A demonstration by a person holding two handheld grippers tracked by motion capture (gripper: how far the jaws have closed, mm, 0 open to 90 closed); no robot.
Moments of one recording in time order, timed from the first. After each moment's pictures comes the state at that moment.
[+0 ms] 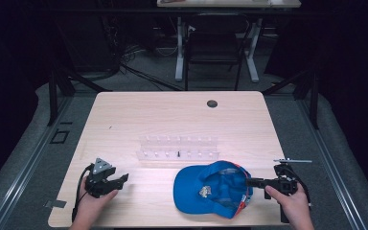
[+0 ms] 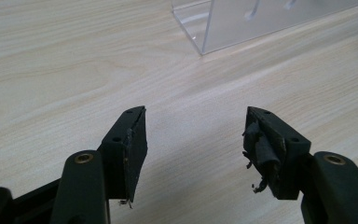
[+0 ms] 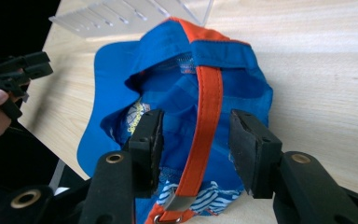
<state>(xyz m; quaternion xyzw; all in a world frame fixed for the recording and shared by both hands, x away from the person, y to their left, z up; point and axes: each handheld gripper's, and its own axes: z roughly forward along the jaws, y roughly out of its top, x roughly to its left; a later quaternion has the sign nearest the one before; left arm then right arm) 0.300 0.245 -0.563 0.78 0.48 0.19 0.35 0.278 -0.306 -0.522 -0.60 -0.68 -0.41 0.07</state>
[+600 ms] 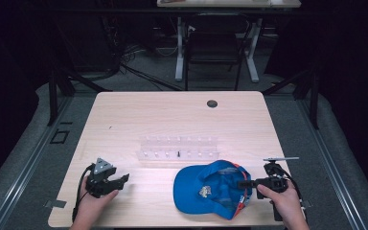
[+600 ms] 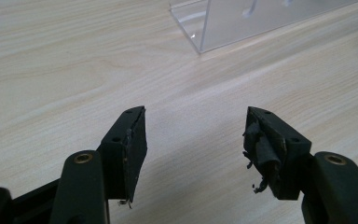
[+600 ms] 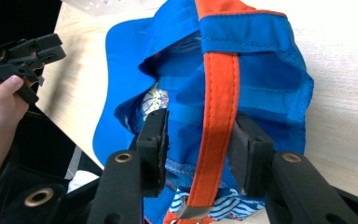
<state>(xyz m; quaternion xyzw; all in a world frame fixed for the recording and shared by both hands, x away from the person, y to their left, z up) 0.300 0.243 -0.563 0.78 0.48 0.19 0.35 0.289 -0.289 -0.530 -0.60 -0.69 -0.39 0.13</state>
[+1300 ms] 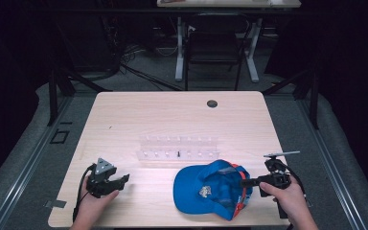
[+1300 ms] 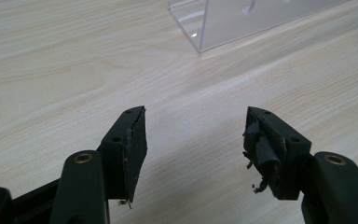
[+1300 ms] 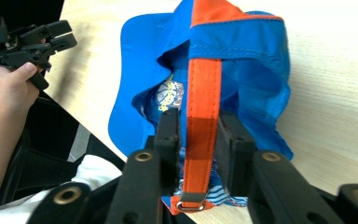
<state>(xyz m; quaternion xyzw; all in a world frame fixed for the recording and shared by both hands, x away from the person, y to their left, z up) 0.300 0.241 -0.564 0.79 0.47 0.20 0.34 0.291 -0.287 -0.505 -0.58 -0.71 -0.37 0.15</state>
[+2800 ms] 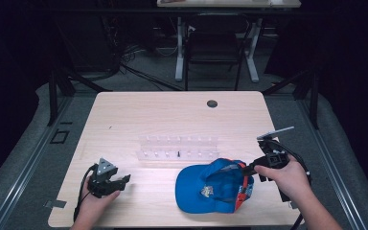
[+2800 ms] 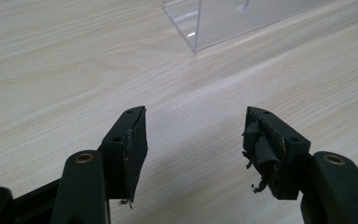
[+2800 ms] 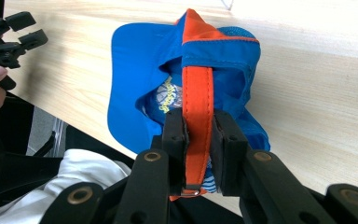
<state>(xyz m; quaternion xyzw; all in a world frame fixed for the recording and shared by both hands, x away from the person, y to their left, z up) 0.301 0.238 -0.565 0.79 0.47 0.20 0.34 0.313 -0.256 -0.432 -0.63 -0.73 -0.24 0.11</state>
